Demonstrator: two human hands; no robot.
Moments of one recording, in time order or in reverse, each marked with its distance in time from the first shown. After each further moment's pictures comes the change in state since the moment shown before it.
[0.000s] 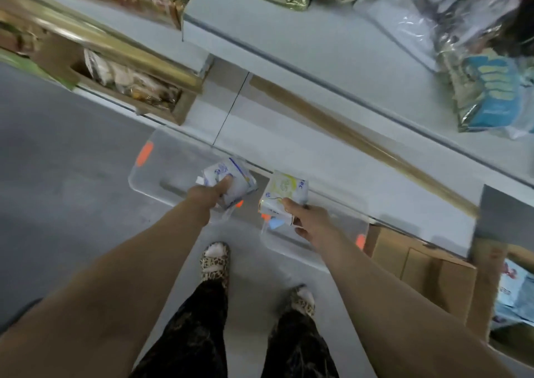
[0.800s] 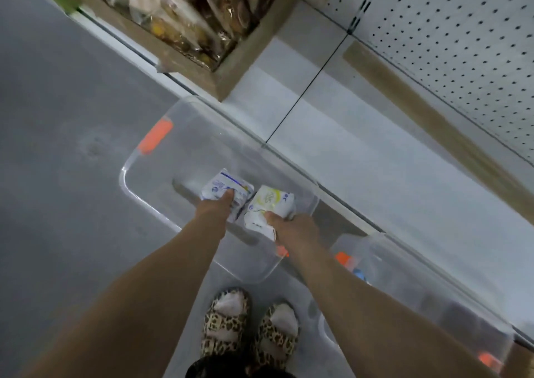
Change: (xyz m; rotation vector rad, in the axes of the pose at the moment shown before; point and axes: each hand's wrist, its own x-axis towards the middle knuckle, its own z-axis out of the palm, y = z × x) left_hand 0.349 -0.106 -0.033 -0.112 0.303 -0.175; right_hand 0.291 0.045 0.221 -0.592 0.027 -0.091
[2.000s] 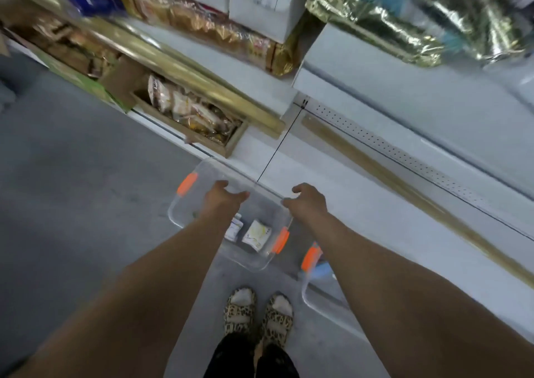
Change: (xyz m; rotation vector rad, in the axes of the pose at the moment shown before) left_hand -0.239 0.132 -0.118 0.317 -0.094 0.392; right_hand -0.226 -0.140 -0.137 -0.250 0.110 -0.241
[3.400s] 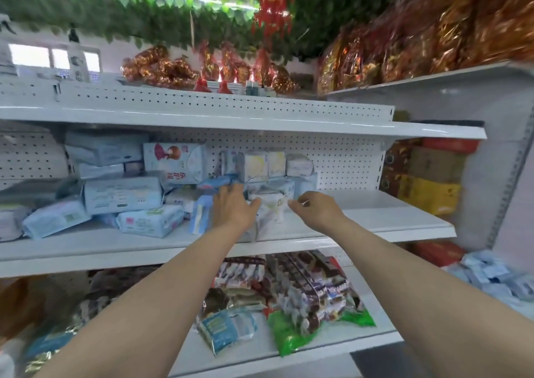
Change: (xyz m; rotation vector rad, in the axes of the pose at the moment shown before) left_hand -0.719 0.406 0.143 0.331 0.072 1.490; right_hand -0.554 0.215 -0.572 0.080 1.063 -0.208
